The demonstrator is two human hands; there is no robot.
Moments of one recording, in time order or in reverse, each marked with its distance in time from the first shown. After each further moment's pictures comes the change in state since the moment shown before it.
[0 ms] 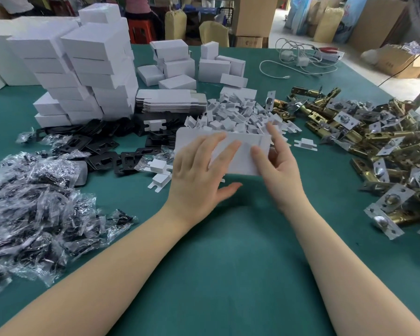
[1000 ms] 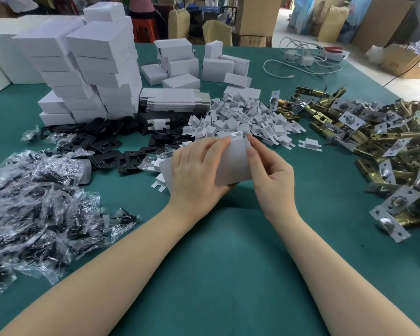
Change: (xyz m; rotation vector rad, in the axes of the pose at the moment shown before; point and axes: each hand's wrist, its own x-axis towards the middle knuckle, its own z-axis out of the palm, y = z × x) left_hand 0.001 -0.001 -0.001 -0.152 -0.112 -0.280; right_hand -0.021 -0.011 0.029 0.075 0.089 -0.077
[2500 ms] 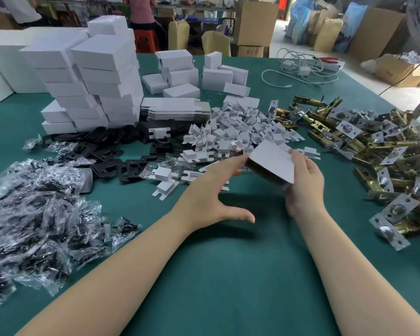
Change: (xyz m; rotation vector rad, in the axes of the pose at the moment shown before) left_hand 0.000 -0.005 0.003 -0.620 -0.453 0.019; right_hand 0.042 0.021 -0.047 0.188 0.357 0.356
